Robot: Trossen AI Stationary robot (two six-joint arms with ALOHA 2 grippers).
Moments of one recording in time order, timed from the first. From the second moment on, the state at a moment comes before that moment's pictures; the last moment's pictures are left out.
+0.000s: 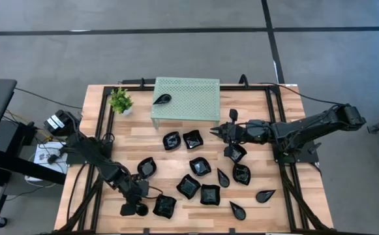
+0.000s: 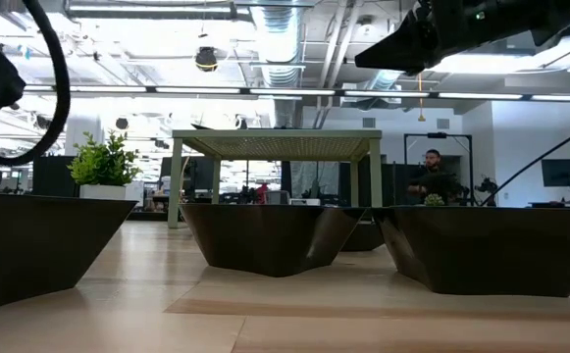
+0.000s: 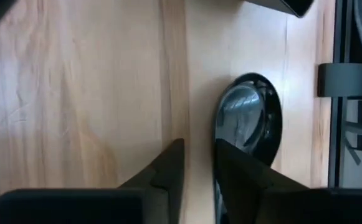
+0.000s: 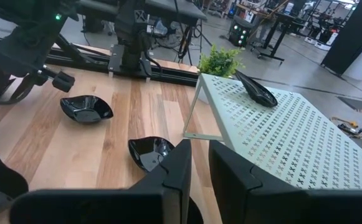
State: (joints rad) left arm -0.78 1.54 0.61 -0.13 0.10 -0.76; right arm 0.10 1.08 0.56 0.32 0.34 -0.19
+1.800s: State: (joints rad) left arm 0.23 1.11 0.69 0.07 -0.39 -0.09; right arm 0.10 1.08 0.56 0.37 0.34 -0.16
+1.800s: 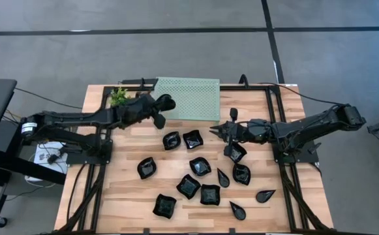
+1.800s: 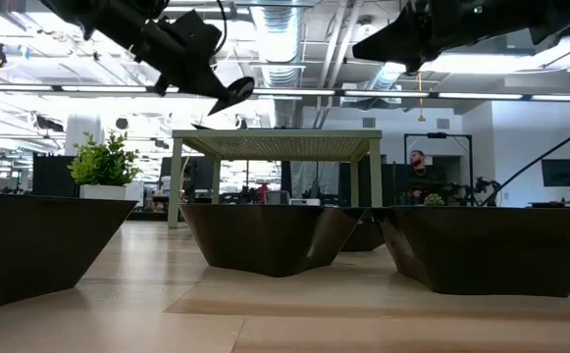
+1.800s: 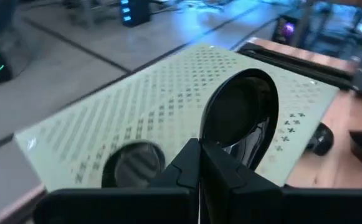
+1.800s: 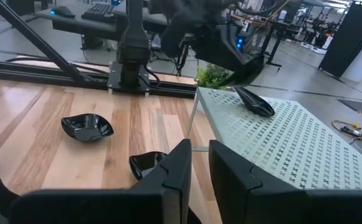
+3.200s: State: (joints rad) left arm 0.52 1.27 0.99 -0.43 -0.10 -0.07; right arm 0.05 1.08 0.56 0.35 0.34 -0.11
